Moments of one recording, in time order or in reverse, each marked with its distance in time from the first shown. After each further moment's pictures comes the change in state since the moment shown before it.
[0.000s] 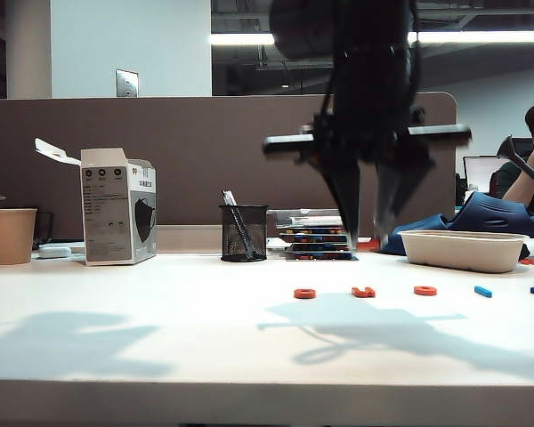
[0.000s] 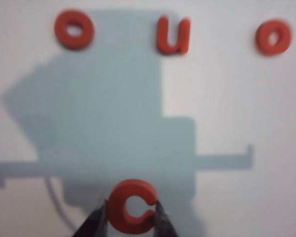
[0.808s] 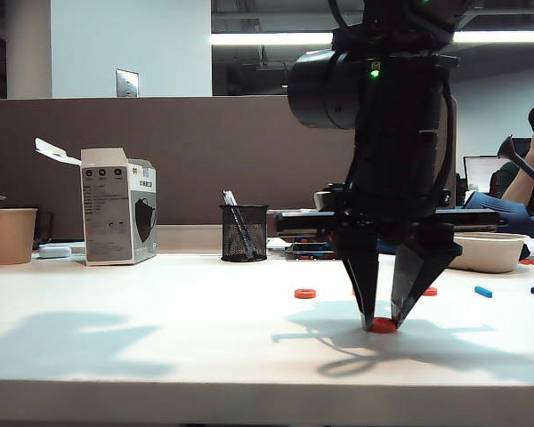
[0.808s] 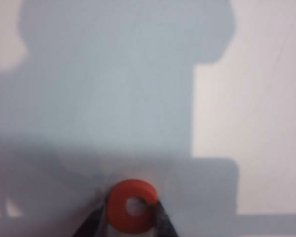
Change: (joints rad) left arm 0.000 0.000 0.000 0.000 0.000 0.000; right arm -0.003 -0.003 -0.249 0.233 -0.058 0.032
